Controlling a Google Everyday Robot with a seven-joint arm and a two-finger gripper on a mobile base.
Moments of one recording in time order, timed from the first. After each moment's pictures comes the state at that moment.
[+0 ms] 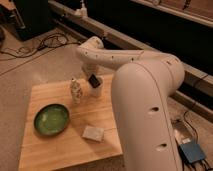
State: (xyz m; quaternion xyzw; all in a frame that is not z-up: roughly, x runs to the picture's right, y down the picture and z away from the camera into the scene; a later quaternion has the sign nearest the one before) arm -0.084 -0.075 0.868 -0.18 0.04 0.45 0.87
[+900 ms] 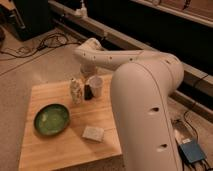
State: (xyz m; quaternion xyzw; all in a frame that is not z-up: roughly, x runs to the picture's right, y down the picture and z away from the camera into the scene) arm -0.083 -0.063 0.862 -0.19 0.05 0.44 0.88
